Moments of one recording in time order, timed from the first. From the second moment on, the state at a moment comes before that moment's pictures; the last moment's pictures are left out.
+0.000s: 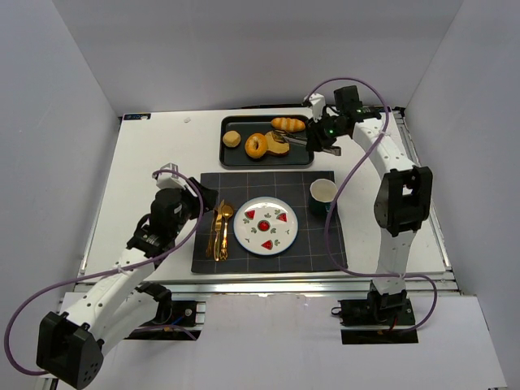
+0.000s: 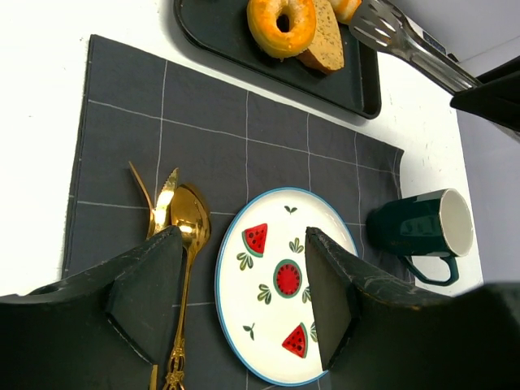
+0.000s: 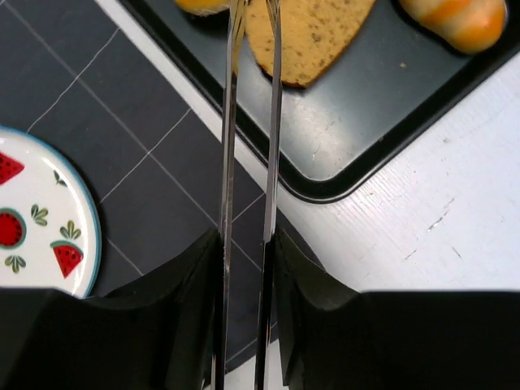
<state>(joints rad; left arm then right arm) -0.43 0.84 0.53 -0.03 -0.15 -0.71 0.24 2.03 1.88 -0.76 -0.52 -0.47</state>
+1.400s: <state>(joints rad) -0.43 0.95 0.59 -0.06 -0.15 -0.71 0.17 2.17 1.83 -0.60 -0.56 0.06</state>
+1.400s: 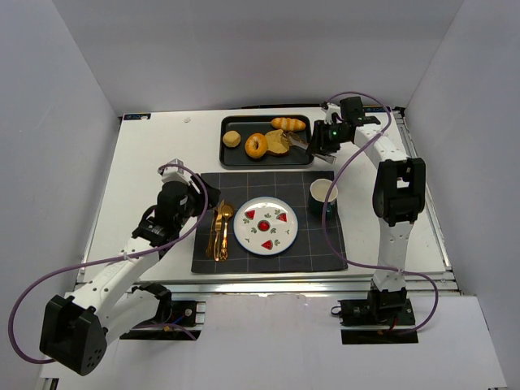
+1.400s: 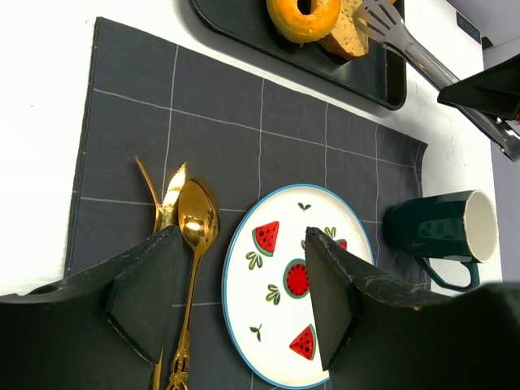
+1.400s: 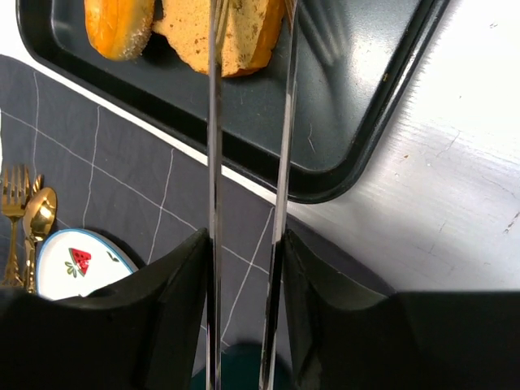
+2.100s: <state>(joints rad) -0.43 0.95 0.61 -0.08 -0.15 -0.71 0.16 2.18 1.84 -0.57 -0.66 0.12</state>
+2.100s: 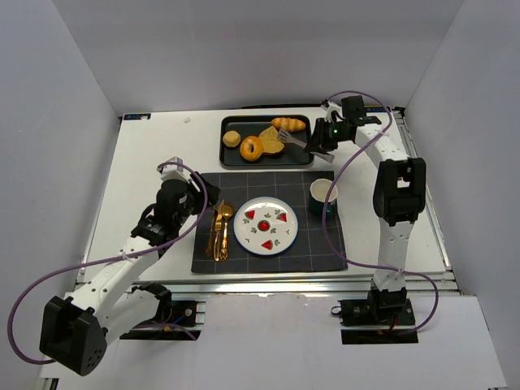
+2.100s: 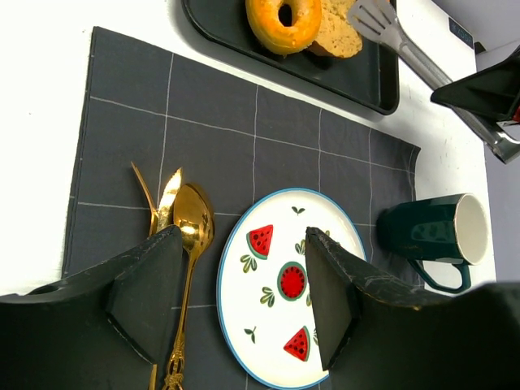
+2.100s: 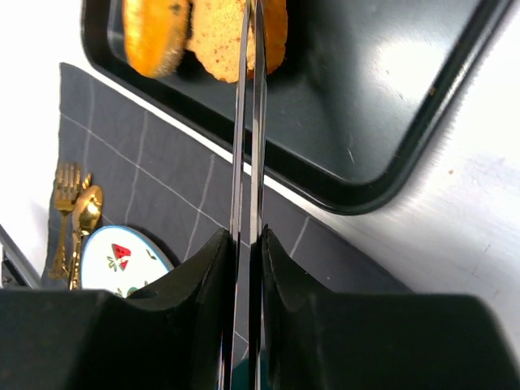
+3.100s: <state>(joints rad) -0.43 0.91 0.61 -0.04 -0.17 -0.71 0.34 1.39 1.14 -0.67 -0.87 -0.37</state>
